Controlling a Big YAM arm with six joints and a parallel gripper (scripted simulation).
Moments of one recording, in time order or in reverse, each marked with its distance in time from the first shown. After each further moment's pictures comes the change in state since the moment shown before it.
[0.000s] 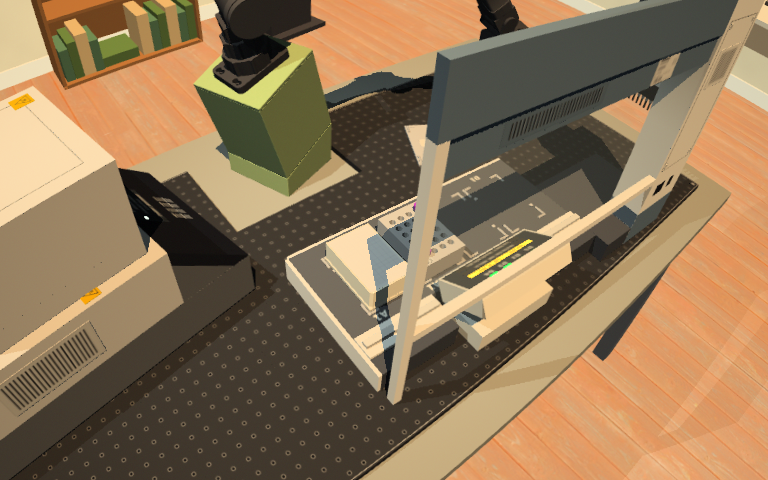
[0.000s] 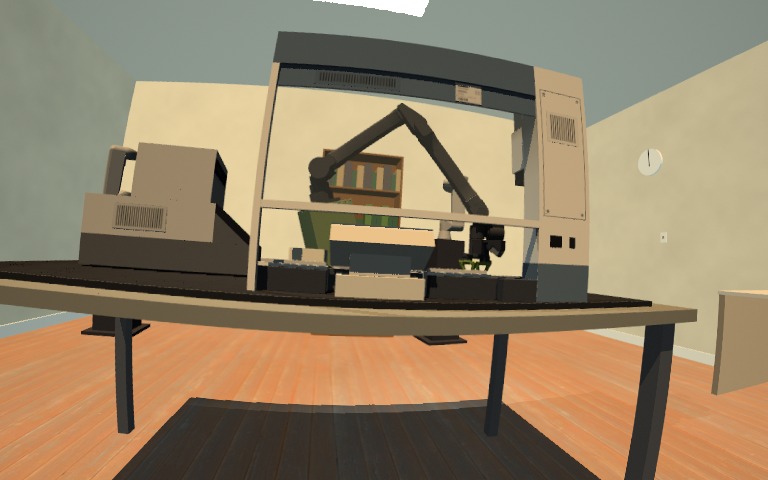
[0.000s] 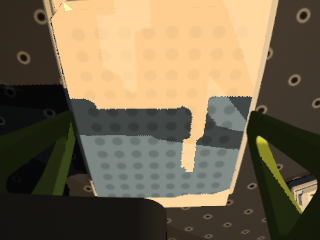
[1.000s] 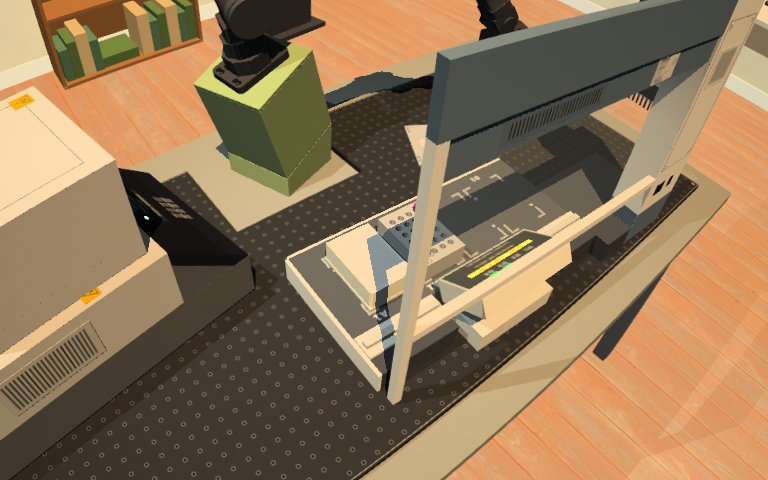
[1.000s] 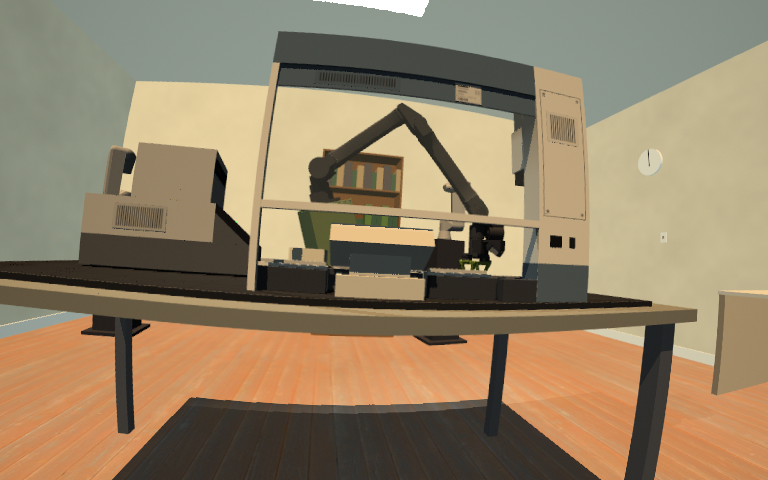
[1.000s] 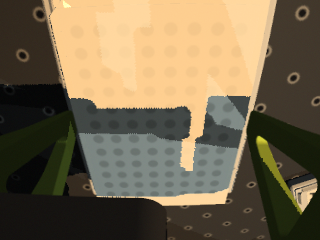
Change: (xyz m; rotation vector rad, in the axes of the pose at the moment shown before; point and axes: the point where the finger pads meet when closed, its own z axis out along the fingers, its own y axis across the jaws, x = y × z) arm 0.001 -0.001 -0.001 0.000 0.000 -0.001
